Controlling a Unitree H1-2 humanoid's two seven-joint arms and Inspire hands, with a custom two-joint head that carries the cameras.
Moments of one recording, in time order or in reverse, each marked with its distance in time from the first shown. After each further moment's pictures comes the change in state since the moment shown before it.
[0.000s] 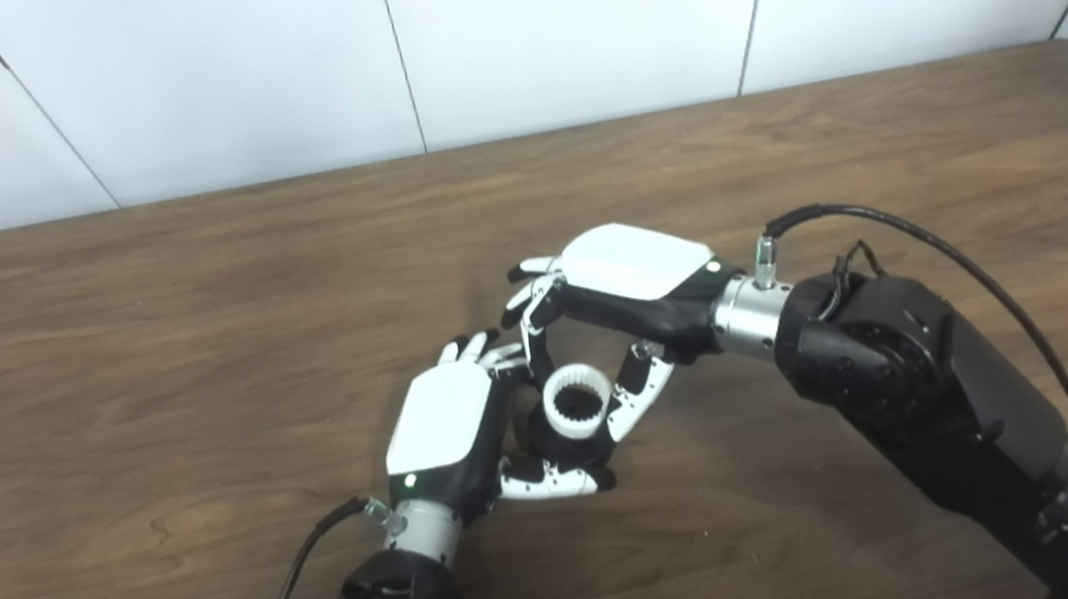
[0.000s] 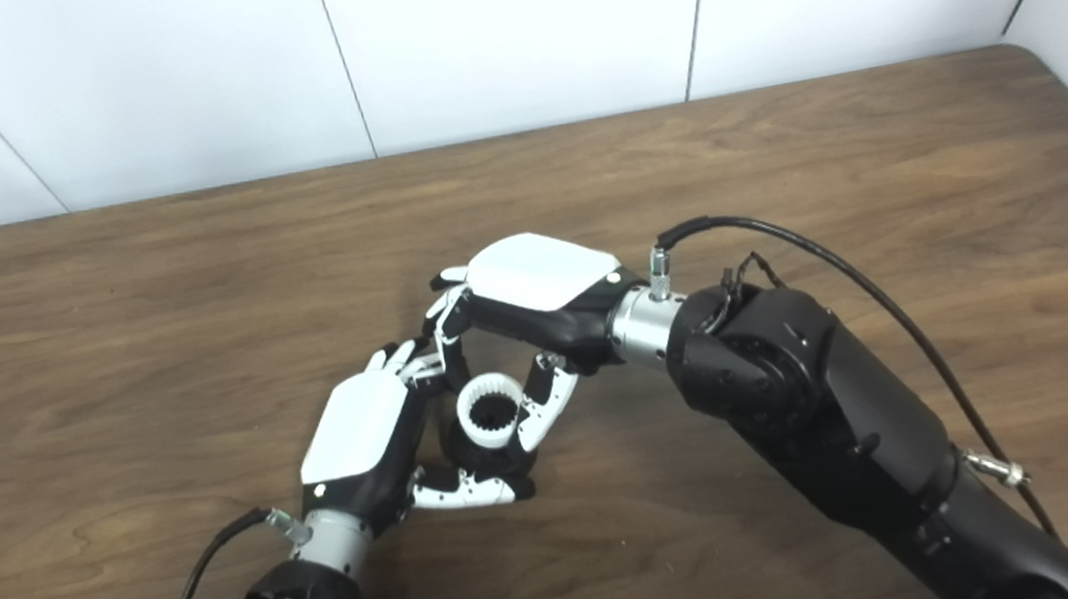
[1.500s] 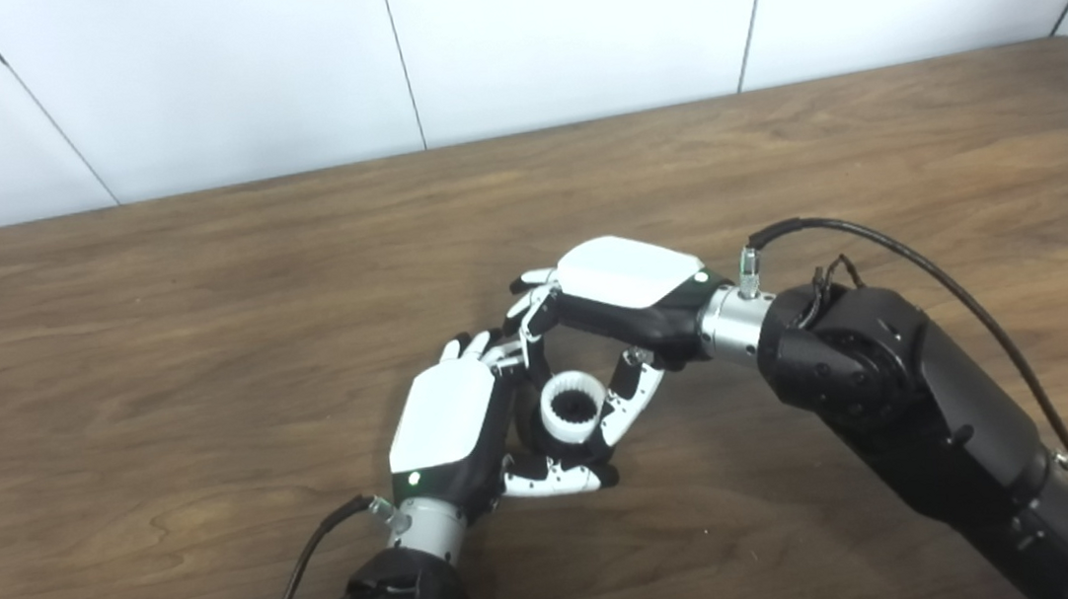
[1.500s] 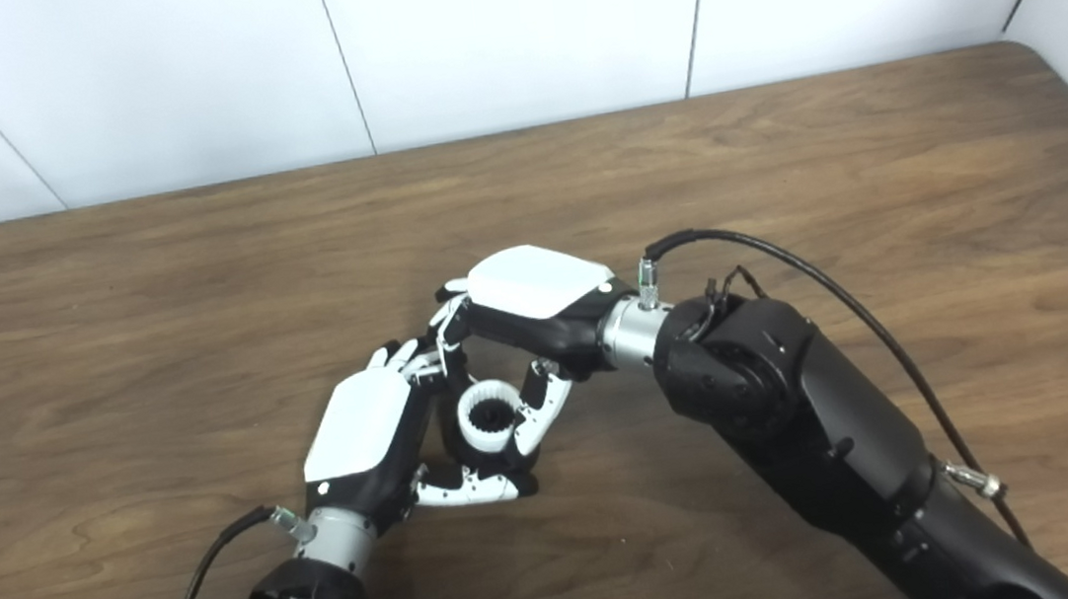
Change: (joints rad) left arm 0.001 -0.014 -0.007 -0.002 0.013 0.007 0.000; right arm 0.017 0.032 -0.008 0.063 -0.034 -0.030 -0.008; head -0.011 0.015
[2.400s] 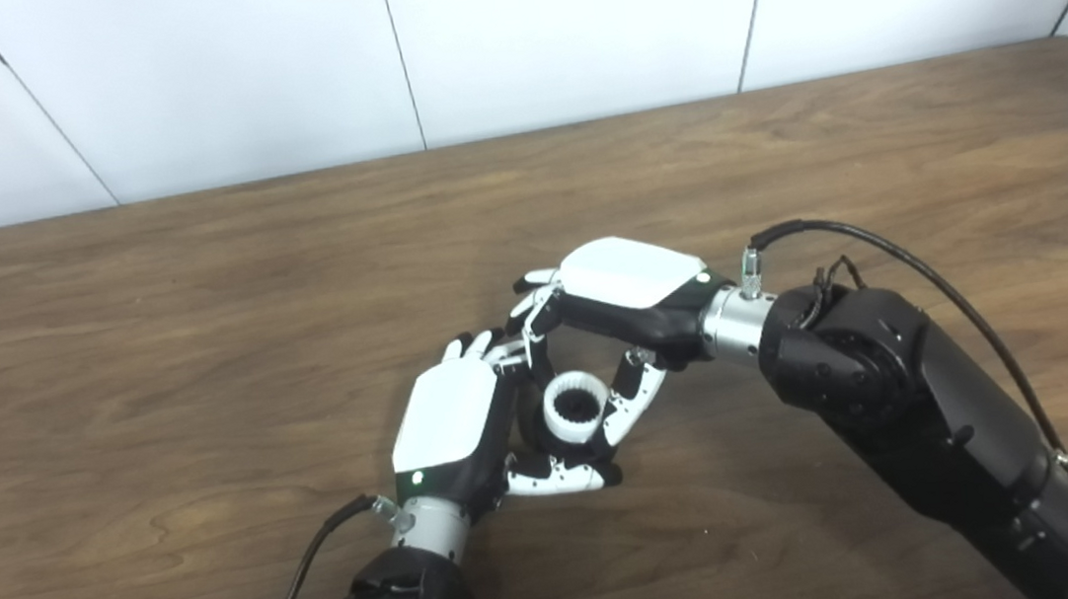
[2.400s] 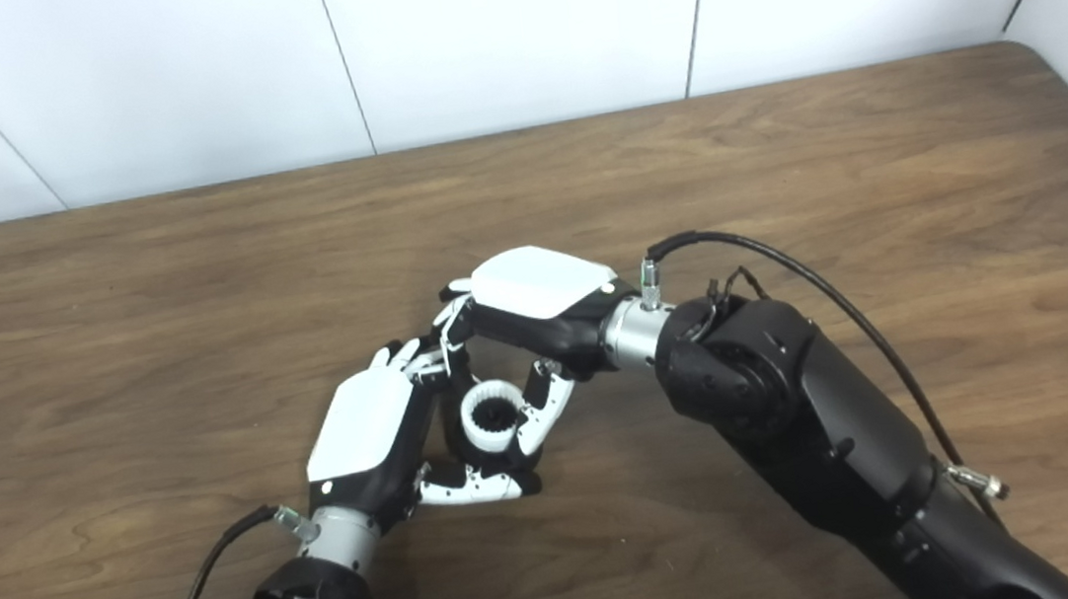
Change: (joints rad) left arm 0.000 -0.010 0.001 0.002 0.002 0.004 0.000; right arm 0.004 -0.001 -0.003 0.008 -0.004 0.002 0.000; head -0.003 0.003
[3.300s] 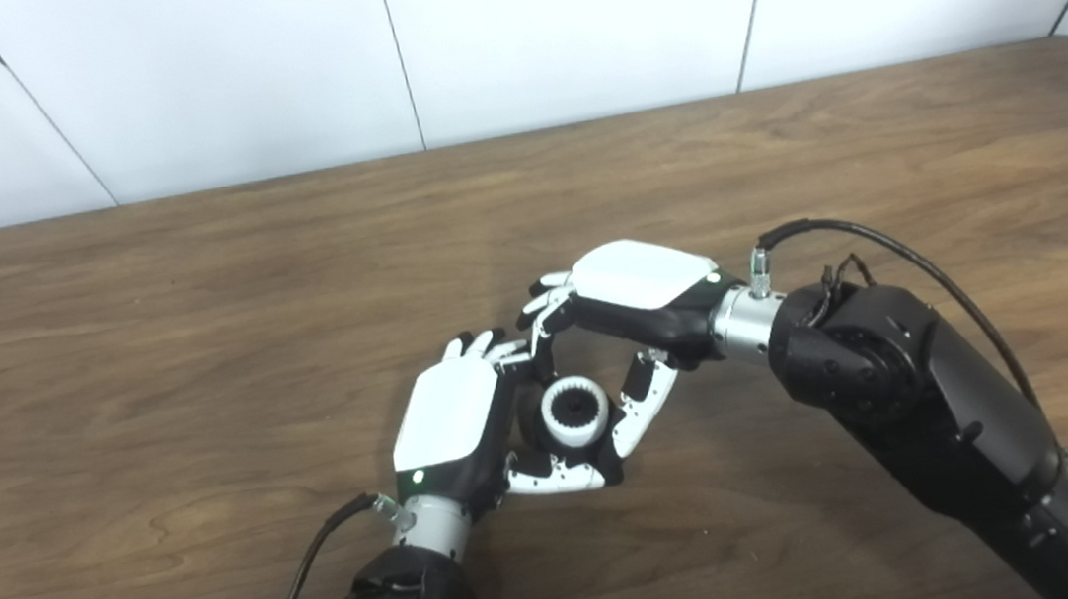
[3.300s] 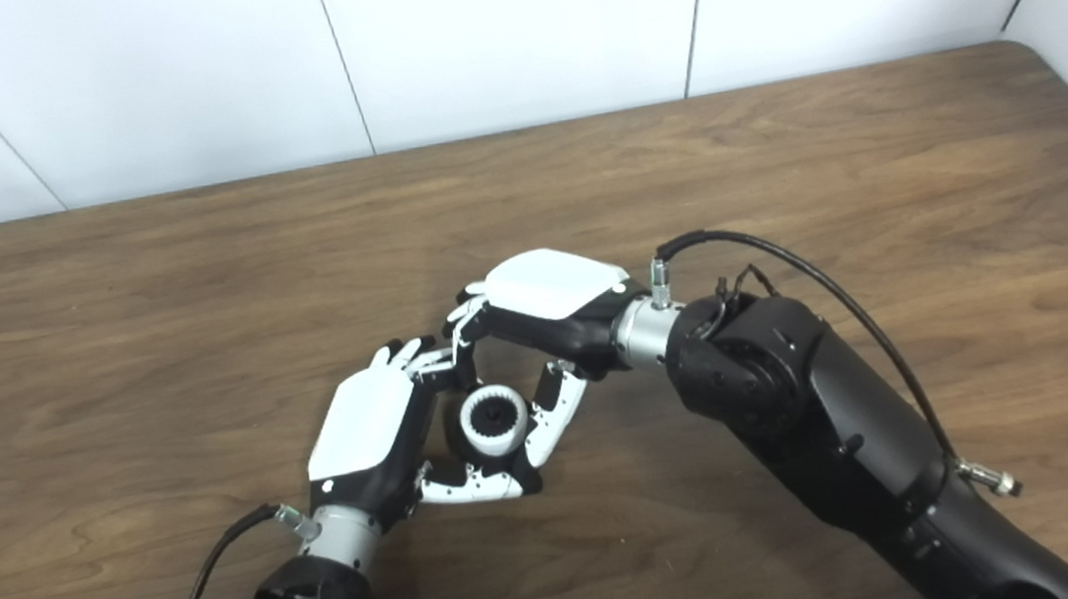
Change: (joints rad) left arm -0.002 -0.002 0.000 0.000 0.002 0.004 -0.002; right arm 0.001 -0.023 -0.001 0.004 -0.004 0.000 0.025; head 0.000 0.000
